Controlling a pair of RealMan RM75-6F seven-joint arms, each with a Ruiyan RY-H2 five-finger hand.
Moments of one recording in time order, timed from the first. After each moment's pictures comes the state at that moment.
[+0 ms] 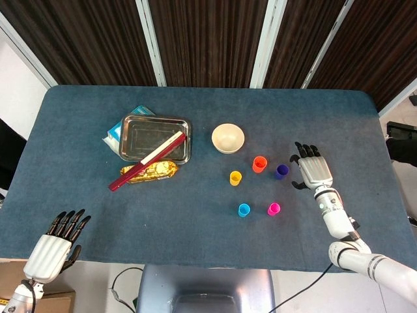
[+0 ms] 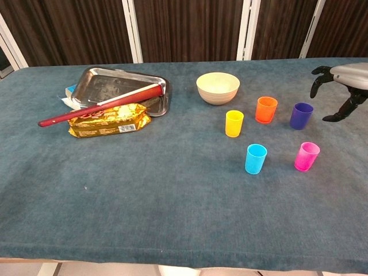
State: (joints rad) left arm -0.12 -1.23 0.09 -1.49 1.74 1.48 0.18; right arm 0.63 -1.47 0.23 -1.16 -1.06 0.81 -0.30
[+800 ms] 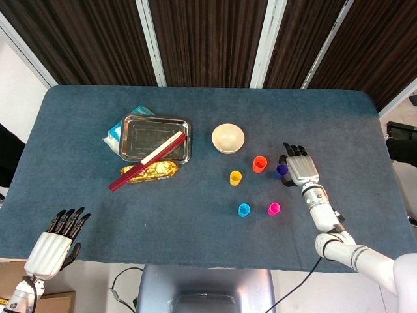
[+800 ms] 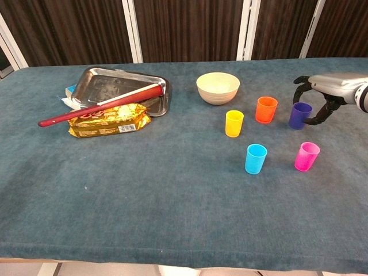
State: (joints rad) left arm -0.13 -1.23 0.08 -1.49 1.71 1.46 0.18; right arm 0.71 -1.56 0.22 -1.05 -1.00 0.74 -0.28
